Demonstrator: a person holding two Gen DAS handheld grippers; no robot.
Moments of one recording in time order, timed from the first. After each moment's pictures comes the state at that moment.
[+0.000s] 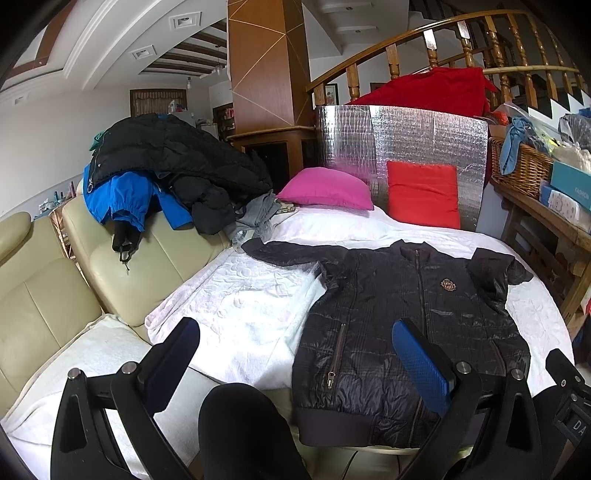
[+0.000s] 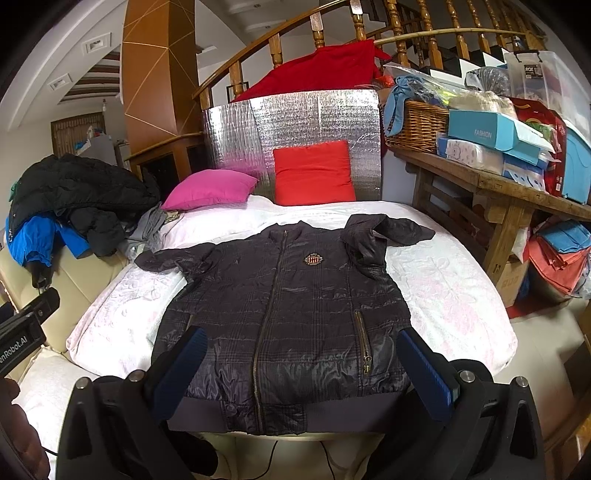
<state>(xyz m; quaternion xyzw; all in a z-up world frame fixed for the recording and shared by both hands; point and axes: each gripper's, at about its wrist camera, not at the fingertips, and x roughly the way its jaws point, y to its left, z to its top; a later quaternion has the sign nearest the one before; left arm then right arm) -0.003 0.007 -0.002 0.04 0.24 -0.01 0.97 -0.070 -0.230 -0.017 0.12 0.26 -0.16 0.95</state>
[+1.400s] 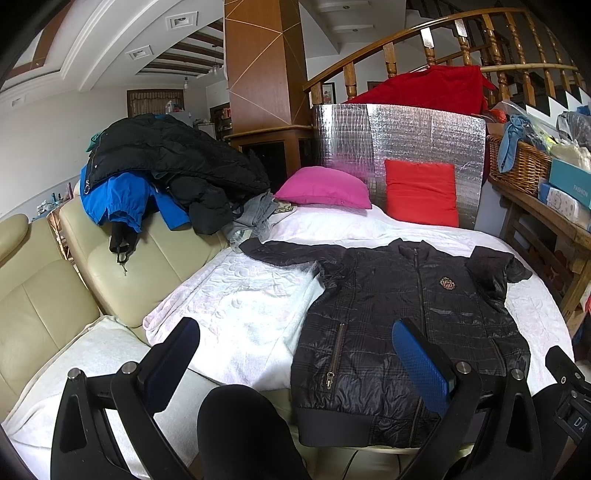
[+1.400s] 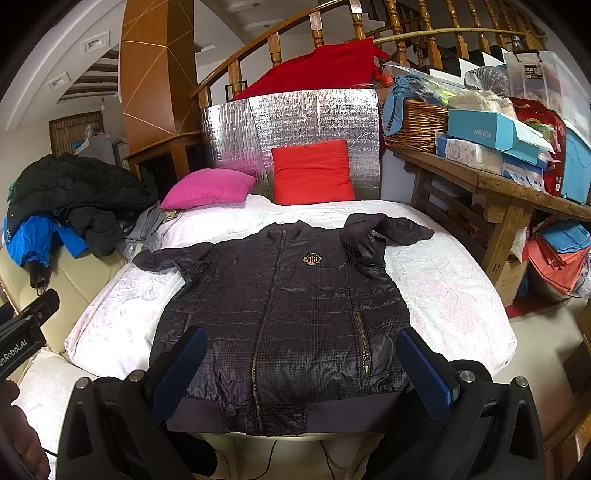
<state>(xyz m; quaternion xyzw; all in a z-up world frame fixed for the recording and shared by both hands) -0.001 0.004 -0.003 0.04 0.25 -0.01 0.97 -0.069 -0.229 -0.018 0.12 0.26 -0.16 0.95</state>
